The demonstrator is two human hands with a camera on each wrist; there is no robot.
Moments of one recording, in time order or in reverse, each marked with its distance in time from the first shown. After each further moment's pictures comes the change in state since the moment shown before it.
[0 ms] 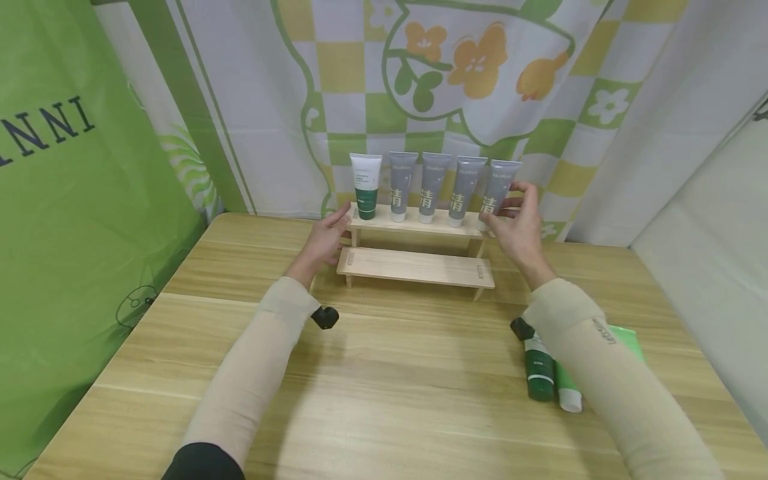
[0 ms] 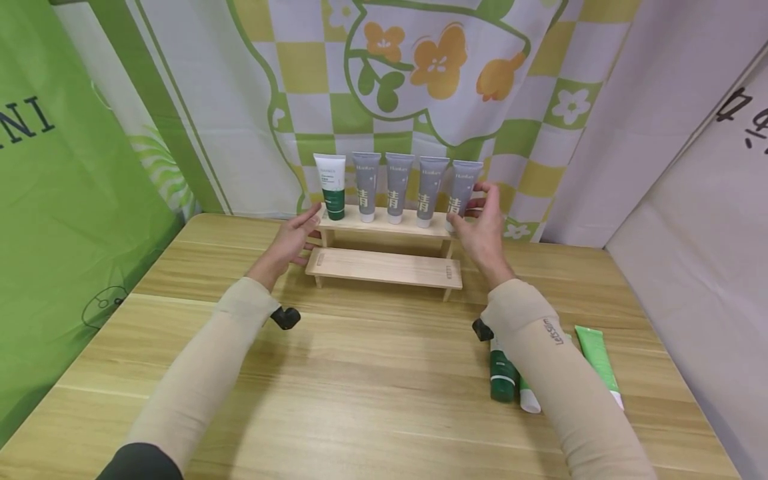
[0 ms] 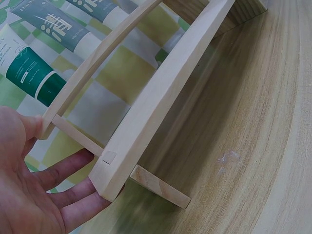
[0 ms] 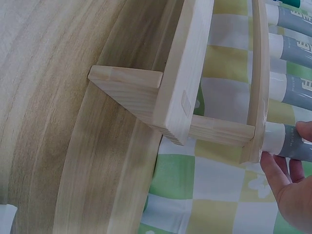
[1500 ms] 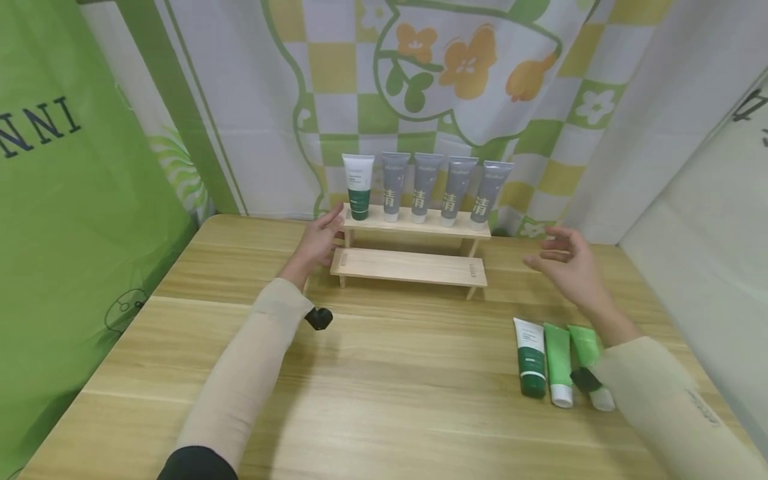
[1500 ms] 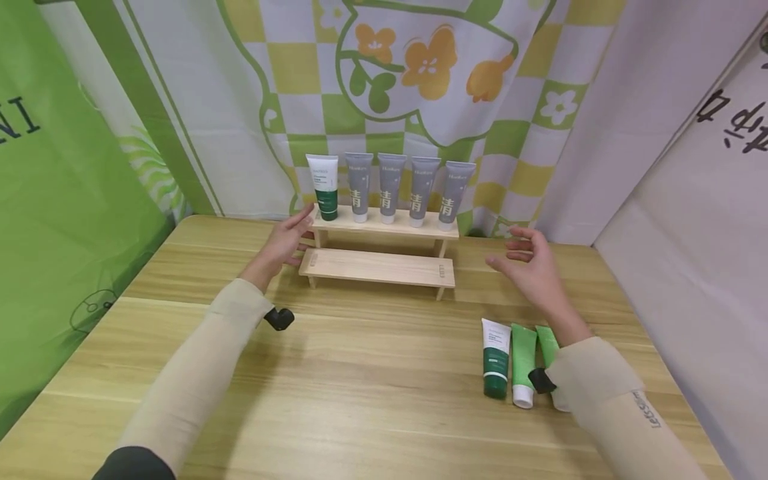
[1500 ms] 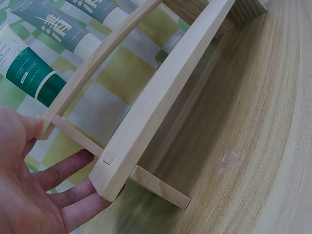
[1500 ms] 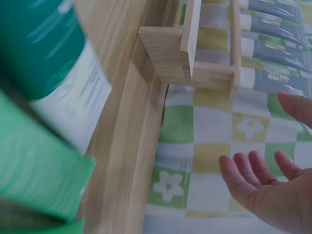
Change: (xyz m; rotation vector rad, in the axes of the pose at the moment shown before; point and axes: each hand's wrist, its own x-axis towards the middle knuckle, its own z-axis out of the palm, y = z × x) left_hand 0.002 -0.001 0.001 -0.023 -0.012 0.003; right_hand -0.063 0.029 -0.096 -0.132 -0.173 0.077
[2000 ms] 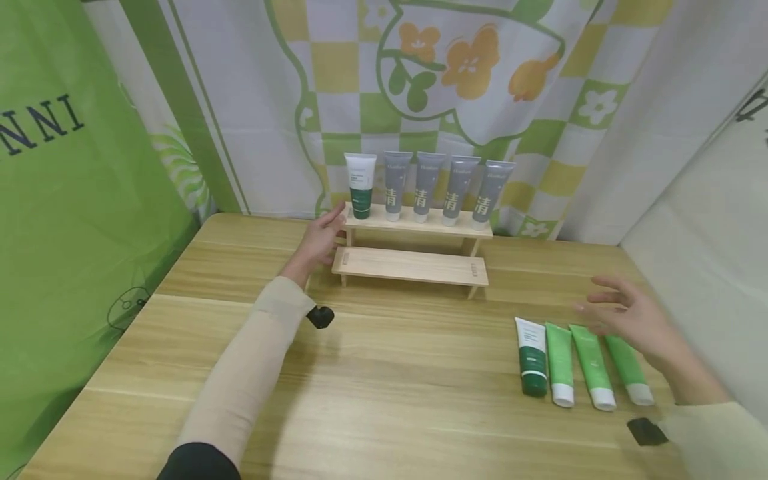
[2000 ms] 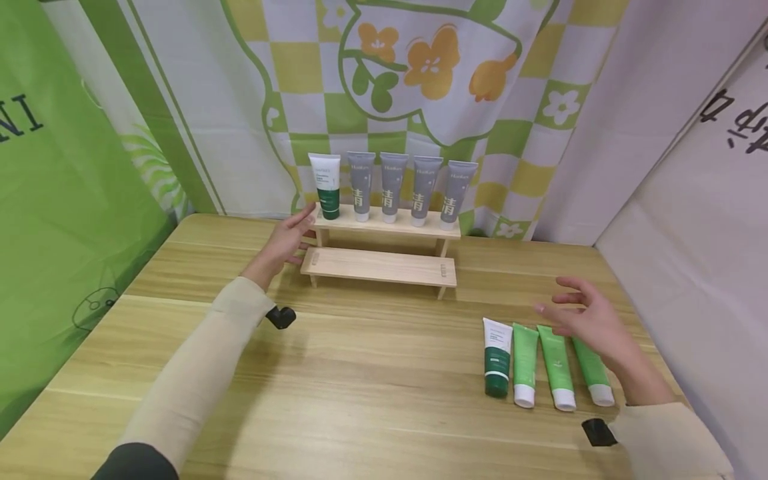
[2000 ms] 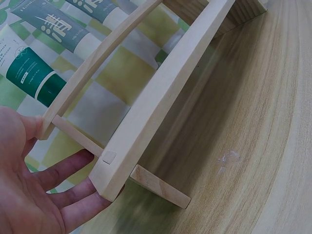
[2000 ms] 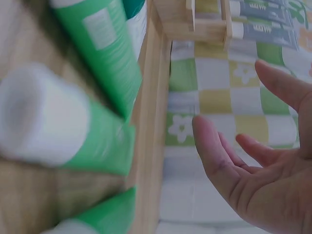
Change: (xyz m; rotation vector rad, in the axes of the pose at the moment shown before) left_hand 0.001 -0.001 -0.001 0.008 0.002 0.002; right_hand -0.063 0.043 -0.059 -0.095 -0.202 0.072
